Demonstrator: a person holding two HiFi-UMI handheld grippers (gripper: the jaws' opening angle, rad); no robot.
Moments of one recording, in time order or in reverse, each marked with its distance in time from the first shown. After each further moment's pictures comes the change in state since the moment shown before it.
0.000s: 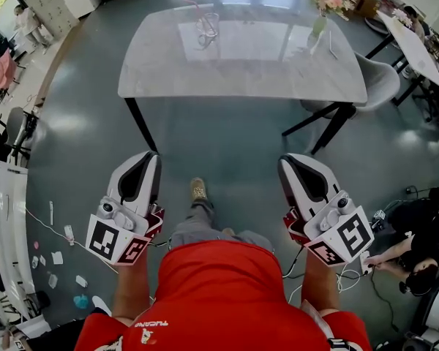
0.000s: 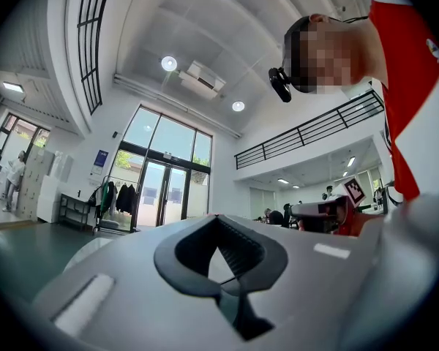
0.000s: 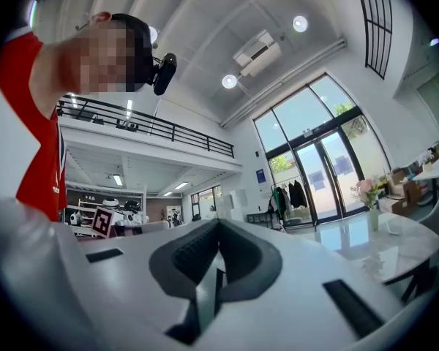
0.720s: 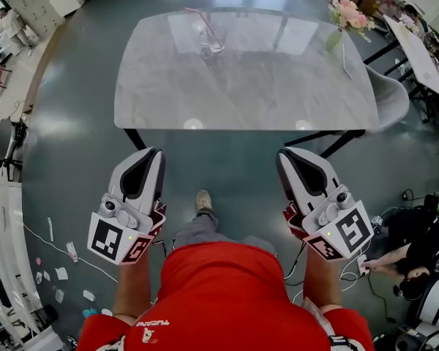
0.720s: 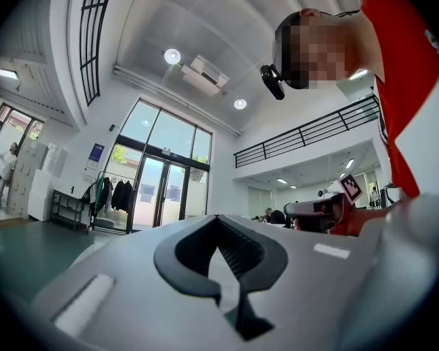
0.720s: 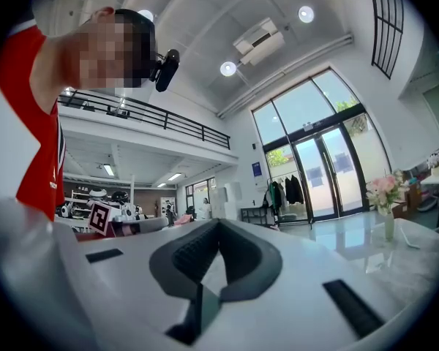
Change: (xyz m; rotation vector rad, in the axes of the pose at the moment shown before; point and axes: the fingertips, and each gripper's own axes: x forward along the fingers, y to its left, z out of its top) left arm 0.111 0.142 -0.011 -0.013 0.011 -0.048; right arm 0.166 -0.084 -0.008 -0.026 0.069 -0.035
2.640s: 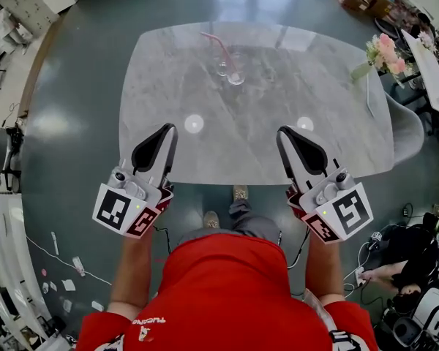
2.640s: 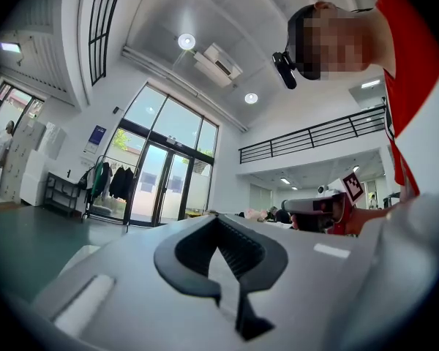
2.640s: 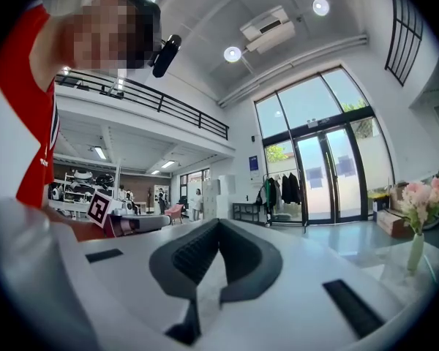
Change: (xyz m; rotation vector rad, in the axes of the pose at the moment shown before) left arm 0.157 0.190 -0.050 -0.088 0.052 -0.021; right arm 0.211 -0.129 -0.015 -0.080 0.068 -0.031
